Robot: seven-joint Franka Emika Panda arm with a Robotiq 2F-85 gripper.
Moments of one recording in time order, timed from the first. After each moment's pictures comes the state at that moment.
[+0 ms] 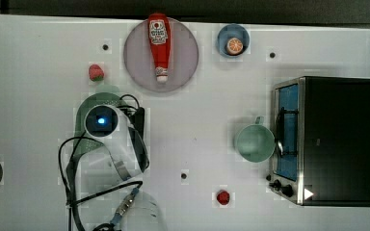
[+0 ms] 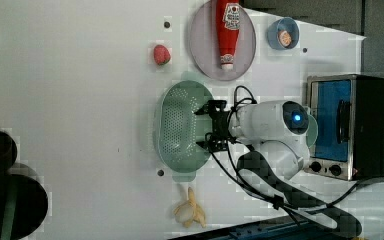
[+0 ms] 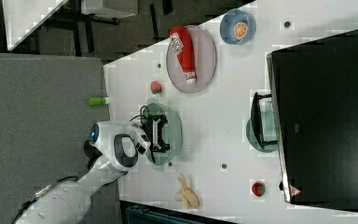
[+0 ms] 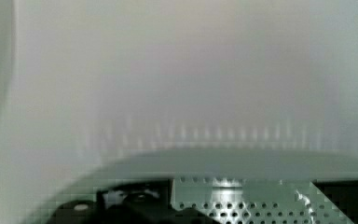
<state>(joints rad) 0.11 0.46 0.25 -2.27 -0.10 1.05 1.26</state>
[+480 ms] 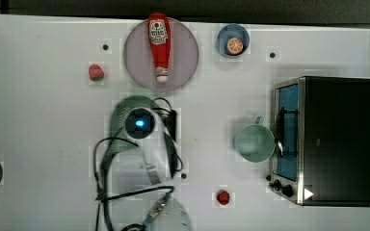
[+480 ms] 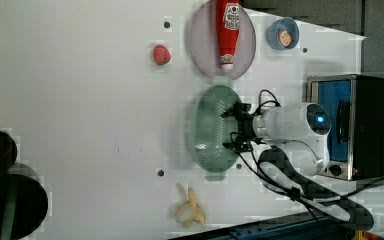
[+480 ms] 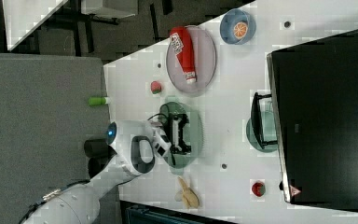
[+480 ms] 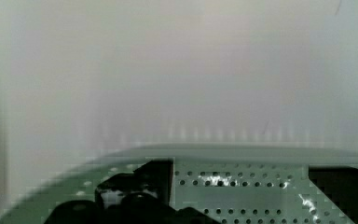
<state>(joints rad) 0.08 0.41 0.10 -2.37 -0.11 1.07 1.11</state>
